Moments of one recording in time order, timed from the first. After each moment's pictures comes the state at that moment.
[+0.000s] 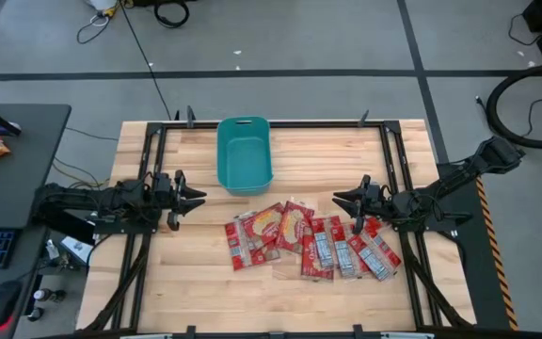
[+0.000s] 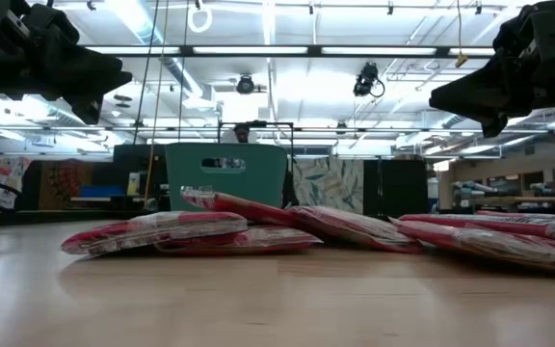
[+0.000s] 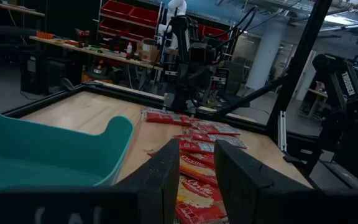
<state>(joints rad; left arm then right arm) -0.06 0.11 0.01 0.17 -0.13 -0.25 0.40 0.81 0.01 0.78 0.70 0.18</state>
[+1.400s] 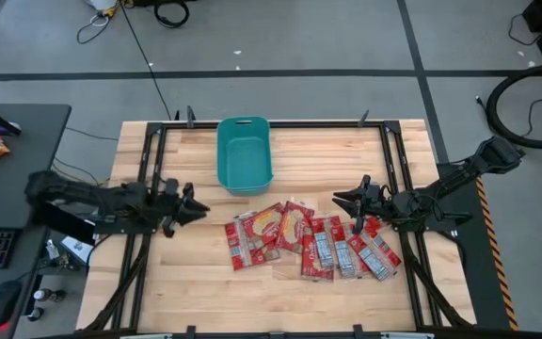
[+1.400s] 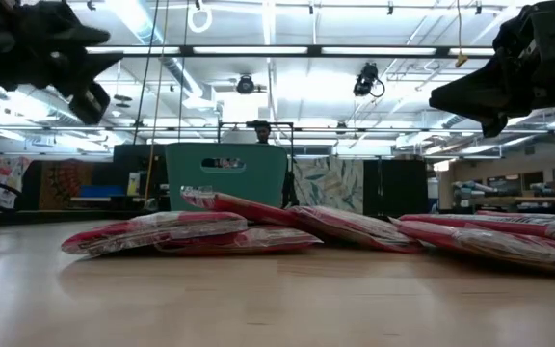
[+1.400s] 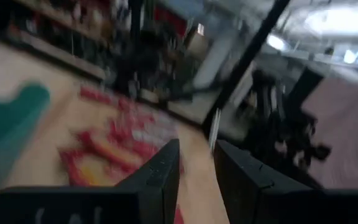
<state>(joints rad) -0.19 0.38 0.02 0.41 -0.04 -0.52 0.40 0.81 0.01 0.78 0.70 0.18</state>
